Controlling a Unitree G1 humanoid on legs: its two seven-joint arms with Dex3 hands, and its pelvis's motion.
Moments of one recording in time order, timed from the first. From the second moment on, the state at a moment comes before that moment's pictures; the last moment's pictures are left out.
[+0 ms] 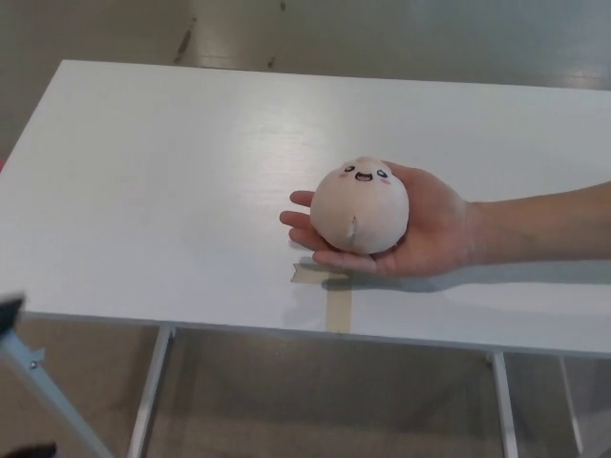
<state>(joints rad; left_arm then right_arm) 0.62 0.49 0.42 -0.49 -0.10 -0.57 -0.04 -0.19 -0.30 -0.14 1.32 -0.10 -0.03 -0.02</state>
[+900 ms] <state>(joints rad) -0.28 0.85 0.21 -0.59 -0.22 -0.22 -0.11 -0.21 -0.30 -0.14 1.32 -0.10 -0.03 -0.01</state>
